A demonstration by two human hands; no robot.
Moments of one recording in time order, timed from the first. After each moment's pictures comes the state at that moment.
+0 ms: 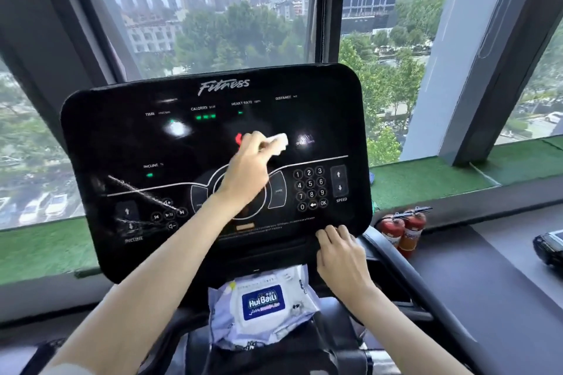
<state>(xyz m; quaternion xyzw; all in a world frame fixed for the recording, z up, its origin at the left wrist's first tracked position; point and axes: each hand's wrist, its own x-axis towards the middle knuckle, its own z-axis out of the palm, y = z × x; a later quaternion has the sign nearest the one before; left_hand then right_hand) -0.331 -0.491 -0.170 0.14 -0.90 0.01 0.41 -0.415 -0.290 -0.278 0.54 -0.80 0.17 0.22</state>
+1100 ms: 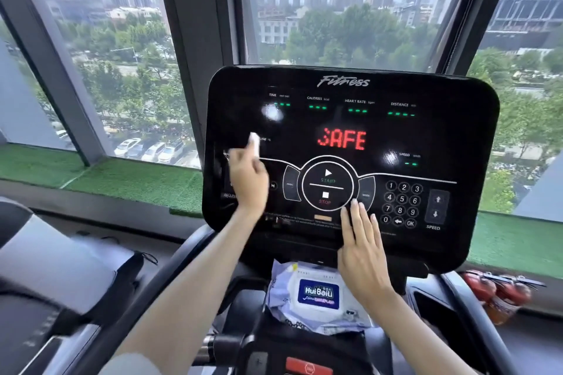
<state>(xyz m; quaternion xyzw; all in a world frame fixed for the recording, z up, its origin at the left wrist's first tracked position) -0.204 -0.512 -0.207 0.50 -0.62 -0.11 0.59 -0.367 -0.348 -0.274 0.64 -0.72 0.16 0.20</state>
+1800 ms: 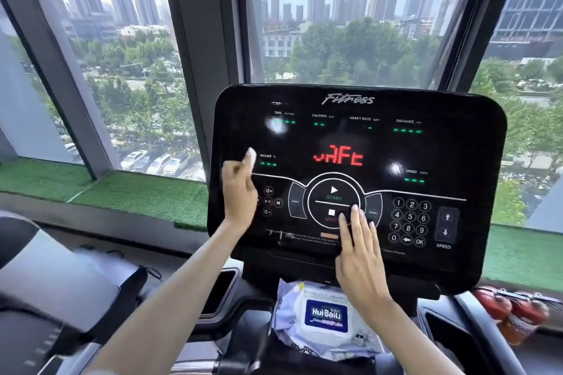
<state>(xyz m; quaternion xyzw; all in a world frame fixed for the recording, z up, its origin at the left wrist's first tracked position) -0.174 -0.534 -0.210 0.44 -0.70 -0.05 0.55 -0.362 -0.370 -0.270 0.63 -0.72 0.21 0.21</state>
